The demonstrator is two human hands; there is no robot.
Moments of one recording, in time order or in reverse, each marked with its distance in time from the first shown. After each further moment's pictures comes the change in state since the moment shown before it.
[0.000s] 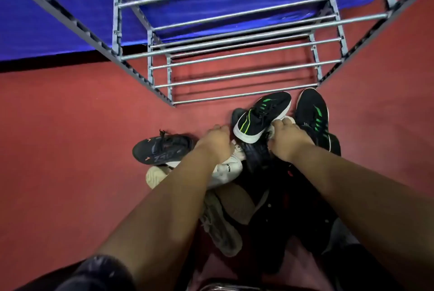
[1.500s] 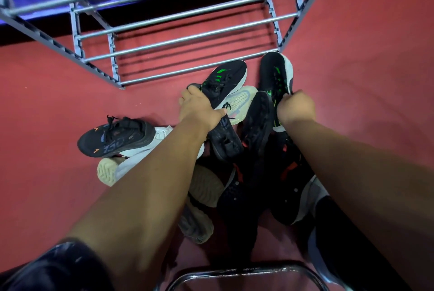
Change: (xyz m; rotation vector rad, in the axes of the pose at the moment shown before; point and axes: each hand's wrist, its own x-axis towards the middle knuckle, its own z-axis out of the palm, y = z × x) left_hand 0.036 0.068 0.042 -0.146 0.291 -0.142; right_hand 0.009 0.104 0.026 0.599 0.300 0.586
